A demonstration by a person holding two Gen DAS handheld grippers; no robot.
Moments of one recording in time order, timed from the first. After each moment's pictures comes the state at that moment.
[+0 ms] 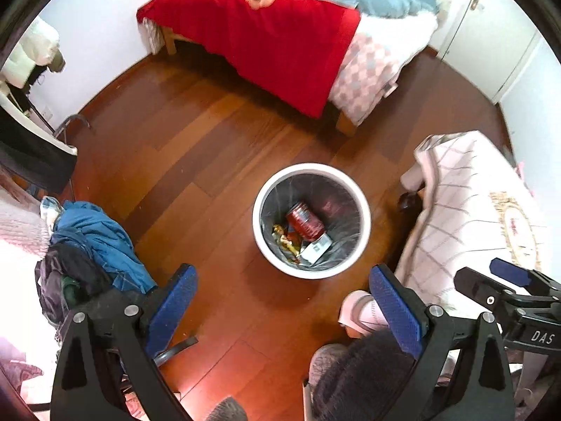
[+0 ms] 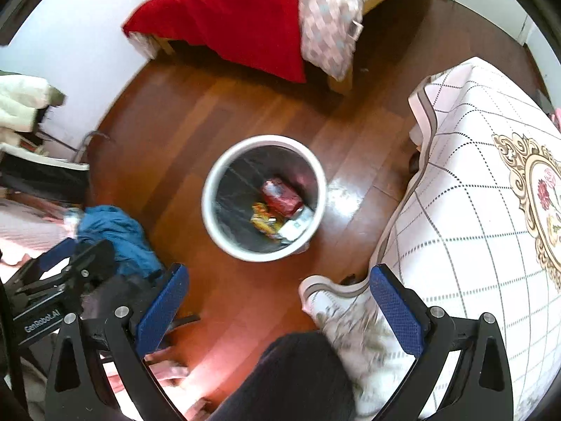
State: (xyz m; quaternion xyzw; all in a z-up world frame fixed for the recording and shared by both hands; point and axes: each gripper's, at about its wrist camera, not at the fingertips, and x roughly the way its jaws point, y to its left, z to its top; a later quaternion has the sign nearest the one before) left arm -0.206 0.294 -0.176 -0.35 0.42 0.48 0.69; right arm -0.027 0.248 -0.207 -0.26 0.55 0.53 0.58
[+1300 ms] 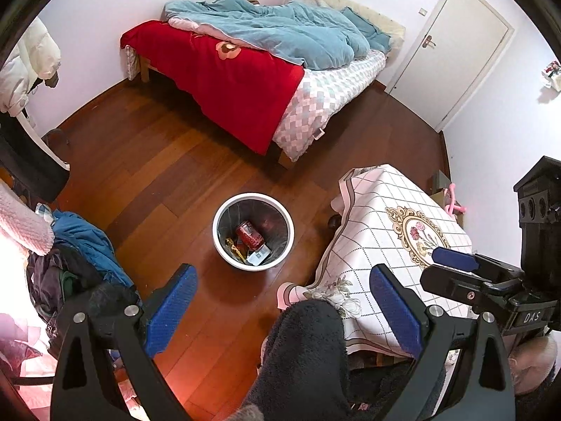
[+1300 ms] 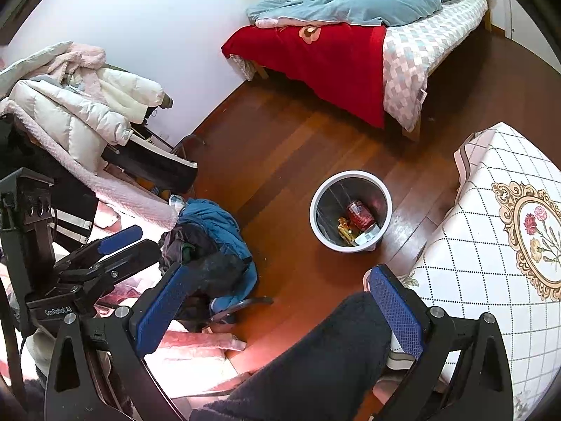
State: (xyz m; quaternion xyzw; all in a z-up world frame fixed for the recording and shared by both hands) left arm -0.239 0.210 -0.030 -0.37 0.34 0.42 0.76; right arm -0.052 0.155 -0.003 -0.21 0.52 0.66 0.51
